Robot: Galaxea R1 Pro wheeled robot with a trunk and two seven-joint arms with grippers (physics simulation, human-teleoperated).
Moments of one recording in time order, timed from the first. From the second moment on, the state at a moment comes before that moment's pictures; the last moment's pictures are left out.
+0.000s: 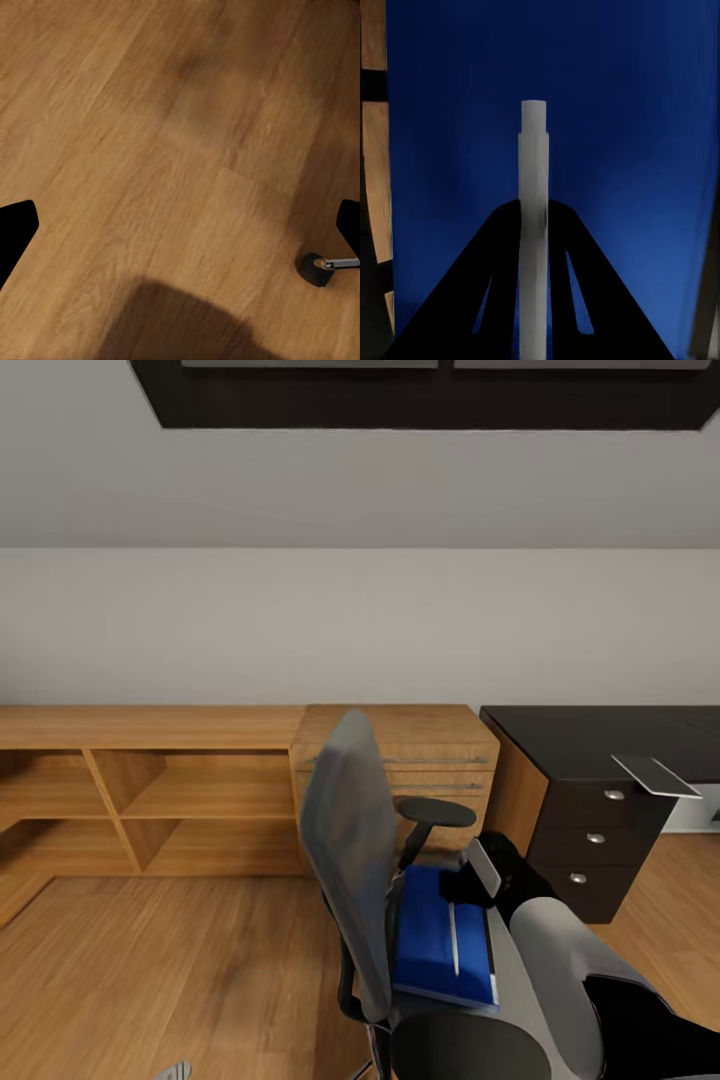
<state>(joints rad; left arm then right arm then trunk) 0.13 -0.09 0.26 -1.16 0.14 0.20 0.10 -0.90 0.07 -0.16 -0.49 -0.17 0.98 -0.18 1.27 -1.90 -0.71</state>
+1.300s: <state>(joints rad) 0.13 -0.09 0.27 -1.14 0.14 0.19 0.10 -0.90 0.09 -0.16 -0.49 -0.17 0.90 -0.18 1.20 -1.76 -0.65</state>
